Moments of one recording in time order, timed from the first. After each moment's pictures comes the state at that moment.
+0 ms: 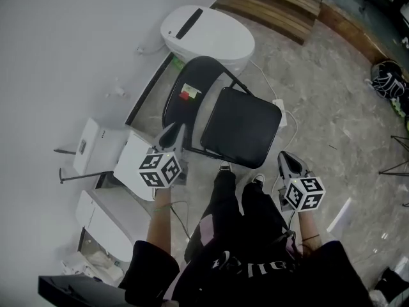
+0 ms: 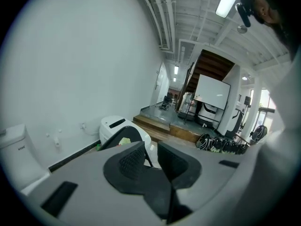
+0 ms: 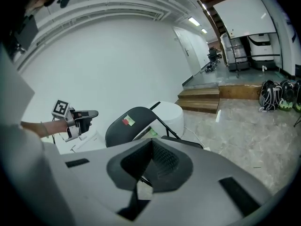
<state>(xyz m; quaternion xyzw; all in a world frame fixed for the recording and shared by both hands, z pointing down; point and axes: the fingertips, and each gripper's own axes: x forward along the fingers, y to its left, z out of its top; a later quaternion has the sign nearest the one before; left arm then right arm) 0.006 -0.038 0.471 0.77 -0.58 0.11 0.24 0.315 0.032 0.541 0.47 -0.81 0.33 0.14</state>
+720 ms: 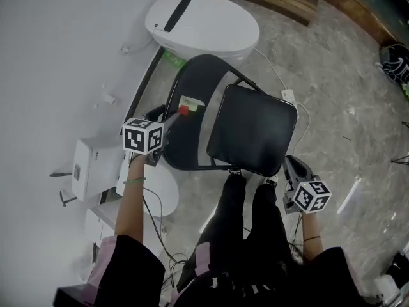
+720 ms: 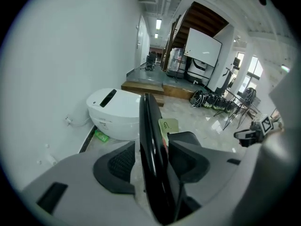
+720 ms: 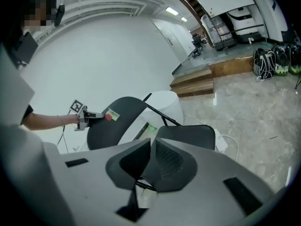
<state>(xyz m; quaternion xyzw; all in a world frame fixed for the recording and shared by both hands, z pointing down) -0.084 -0.191 0.627 0.77 -0.43 0.37 0.28 0.273 -0.029 0.681 0.48 -0.76 0.43 0.09</state>
